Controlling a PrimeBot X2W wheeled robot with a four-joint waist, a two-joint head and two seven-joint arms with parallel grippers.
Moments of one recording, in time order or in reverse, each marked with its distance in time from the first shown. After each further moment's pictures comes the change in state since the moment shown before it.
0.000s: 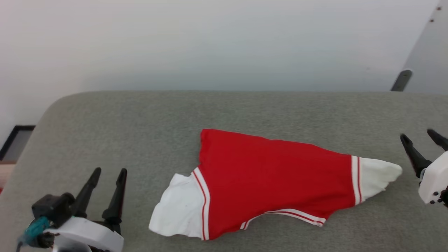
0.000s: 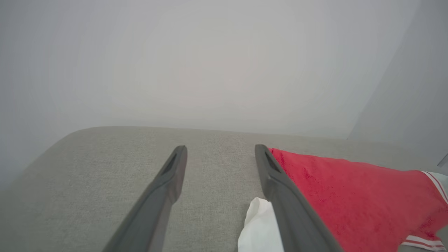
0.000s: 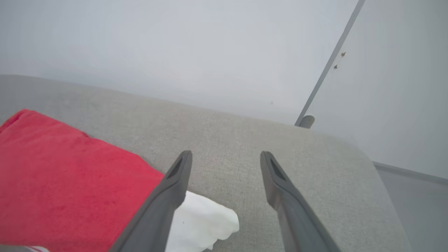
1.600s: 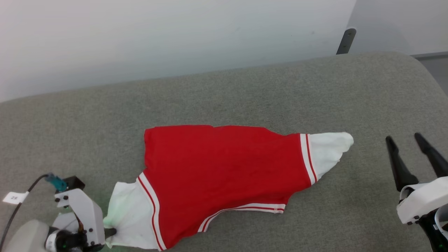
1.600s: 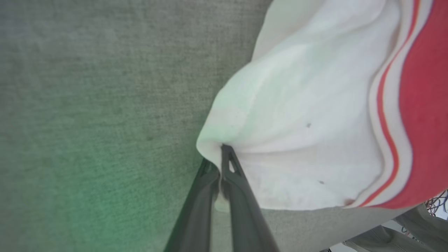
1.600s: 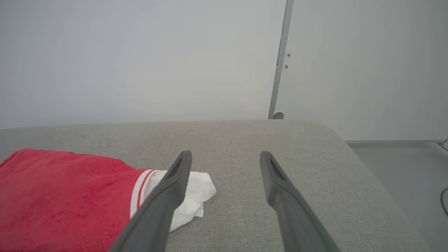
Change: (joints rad) left arm -0.279 0.131 -0.176 0.432 -0.374 0.096 1.048; right arm 0.241 0.267 -0.219 -0.398 -0.171 0.000 -0.084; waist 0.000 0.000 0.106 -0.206
